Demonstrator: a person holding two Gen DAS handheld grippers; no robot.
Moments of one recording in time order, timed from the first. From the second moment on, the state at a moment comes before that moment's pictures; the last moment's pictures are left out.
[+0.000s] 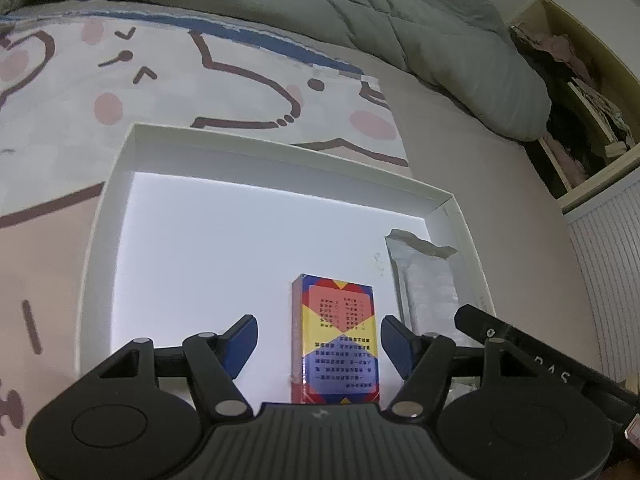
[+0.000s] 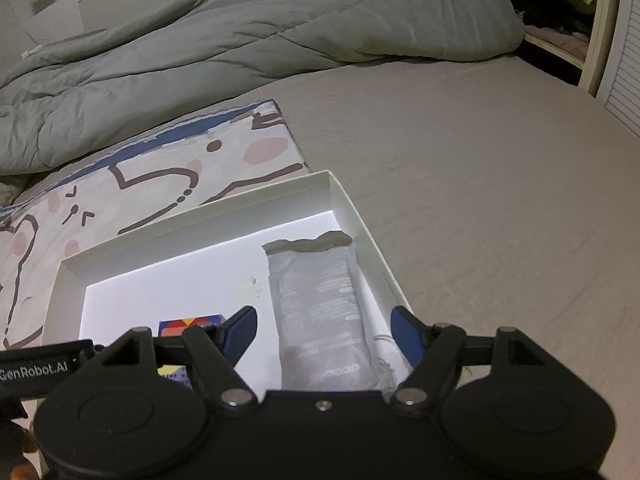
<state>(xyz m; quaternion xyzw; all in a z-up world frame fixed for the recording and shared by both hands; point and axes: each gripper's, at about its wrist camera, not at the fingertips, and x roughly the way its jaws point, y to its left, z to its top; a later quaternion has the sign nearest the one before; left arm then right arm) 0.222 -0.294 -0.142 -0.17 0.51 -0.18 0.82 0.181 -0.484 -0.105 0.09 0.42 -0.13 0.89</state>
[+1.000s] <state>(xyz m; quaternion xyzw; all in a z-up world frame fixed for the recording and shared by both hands) 0.162 -0.240 -0.056 -0.04 0.45 -0.18 0.87 0.119 -0.438 -0.036 0.06 0.37 -0.11 0.92</state>
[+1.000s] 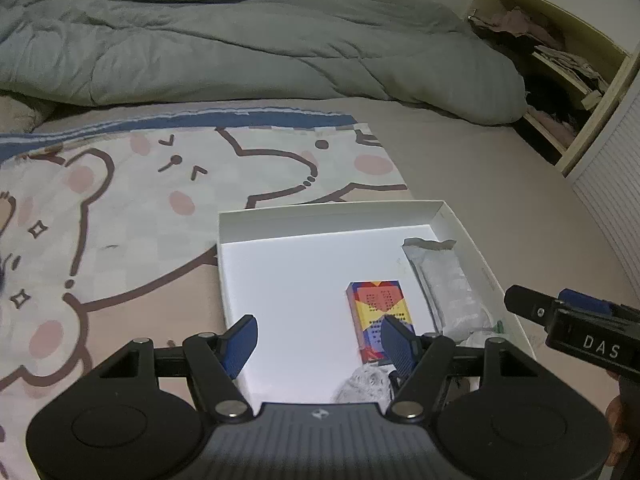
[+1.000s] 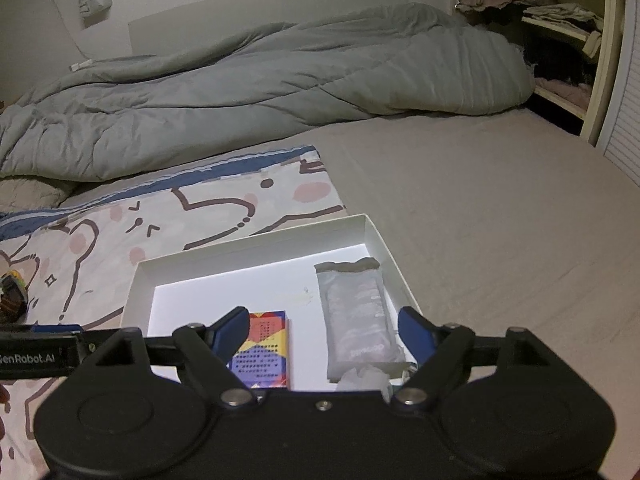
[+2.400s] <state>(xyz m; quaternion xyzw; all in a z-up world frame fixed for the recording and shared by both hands) 0.164 -0.126 -0.048 -0.03 0.41 -0.09 0.91 0.123 -0.387 -0.049 0.04 0.36 -0.11 0.92</state>
